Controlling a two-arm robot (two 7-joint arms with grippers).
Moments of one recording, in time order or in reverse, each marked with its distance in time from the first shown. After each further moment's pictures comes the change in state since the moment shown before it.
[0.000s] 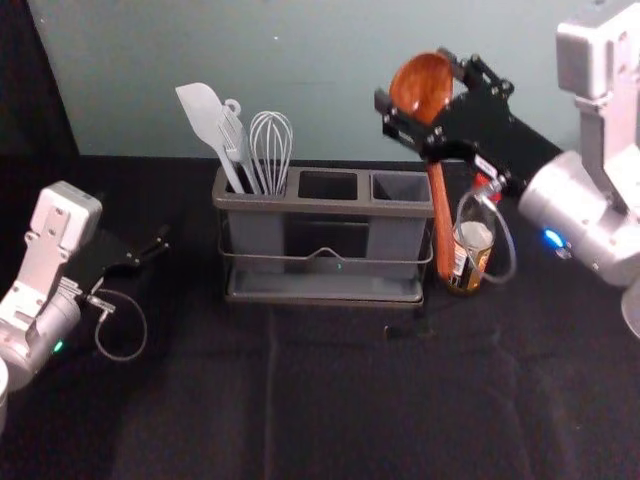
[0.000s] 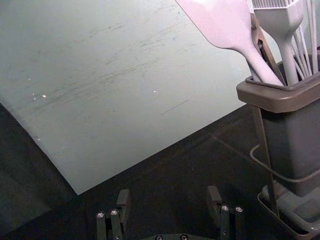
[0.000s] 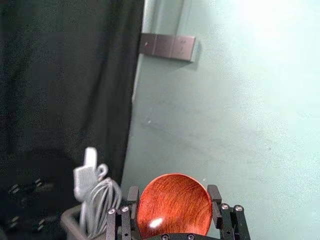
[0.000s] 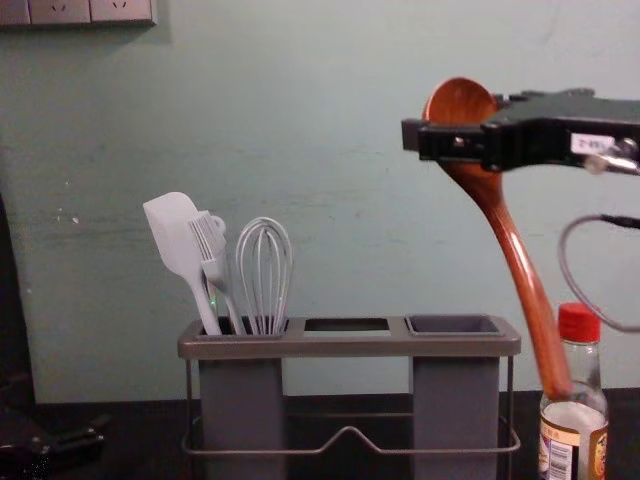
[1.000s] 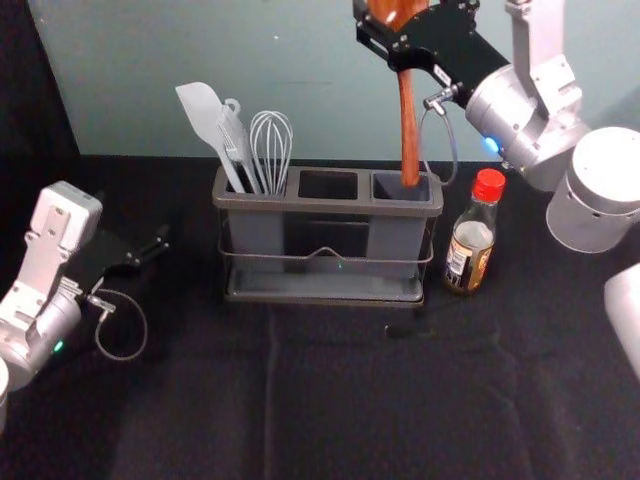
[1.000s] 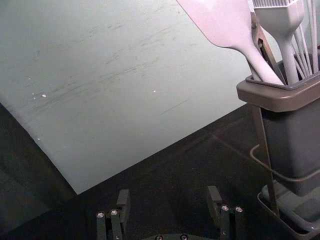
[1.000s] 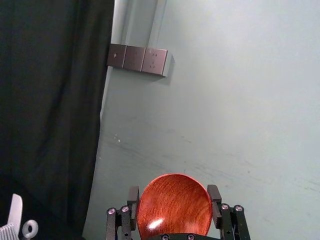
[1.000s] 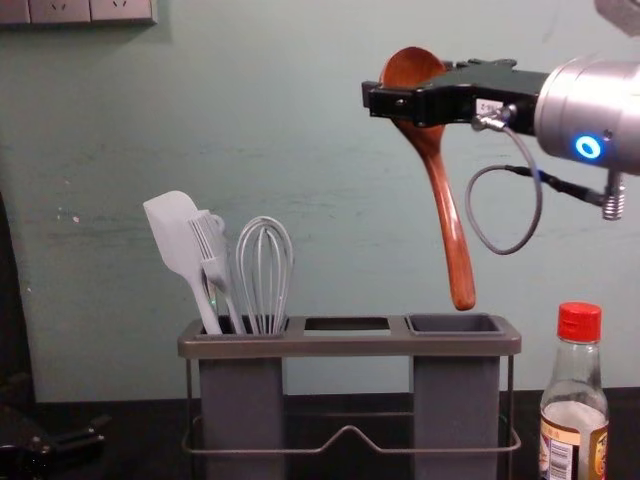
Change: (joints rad) left arm 0.000 0.000 0.000 0.000 0.000 0.000 0.000; right arm 0.247 -0.220 -0.010 0.330 -0.143 -0.078 -0.023
